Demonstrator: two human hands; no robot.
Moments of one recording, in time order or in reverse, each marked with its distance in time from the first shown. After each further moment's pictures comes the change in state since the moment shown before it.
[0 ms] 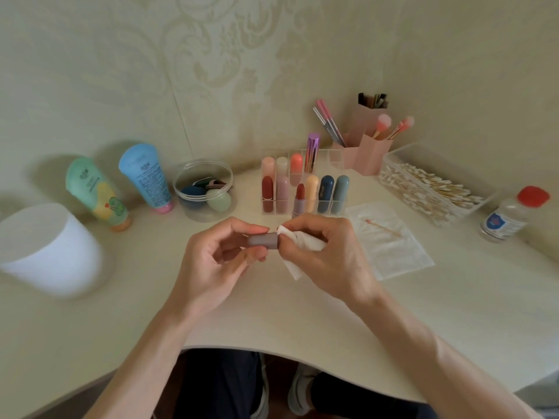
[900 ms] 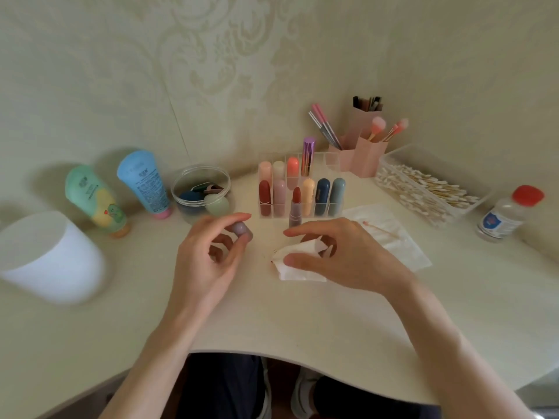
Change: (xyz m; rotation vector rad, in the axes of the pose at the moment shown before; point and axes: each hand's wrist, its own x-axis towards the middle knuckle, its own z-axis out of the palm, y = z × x) left_hand 0.006 -0.011 -0.004 0.473 0.232 0.083; right_hand 0.011 0.006 -0.042 -0.346 -0.309 0.091
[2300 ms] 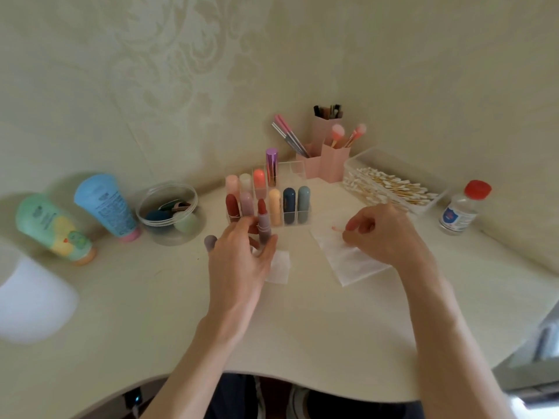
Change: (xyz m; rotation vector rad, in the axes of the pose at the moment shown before) left_hand 0.015 0.040 0.079 0.307 -0.001 -0.061; right_hand -0.010 0.072 -0.058 -0.102 0.345 0.493
